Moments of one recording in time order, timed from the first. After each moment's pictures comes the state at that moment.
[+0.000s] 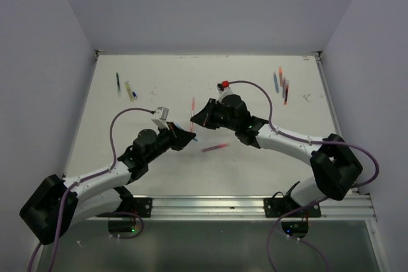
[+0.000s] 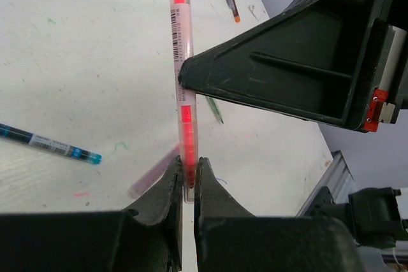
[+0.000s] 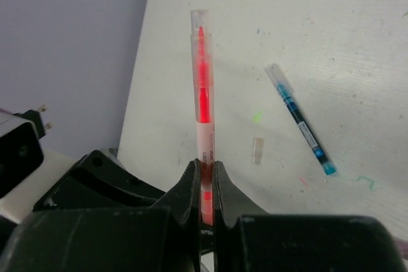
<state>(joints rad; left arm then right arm) -0.69 1.04 0.27 0.56 0.11 -0.76 0.76 1.49 0.86 0.26 -0.14 0.91</state>
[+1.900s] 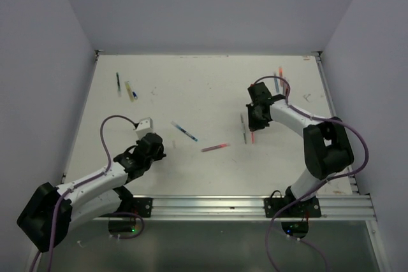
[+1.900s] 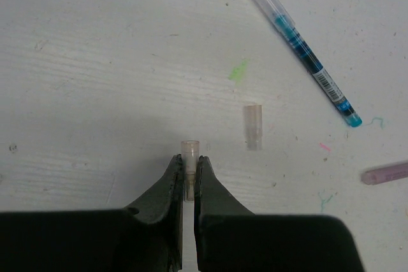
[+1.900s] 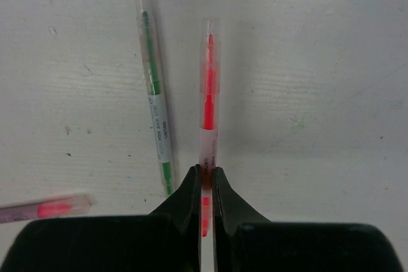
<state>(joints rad) -0.67 0.95 0.31 -0.15 -0.44 -0.78 0.37 1.65 1.07 -0.60 0.09 0.34</state>
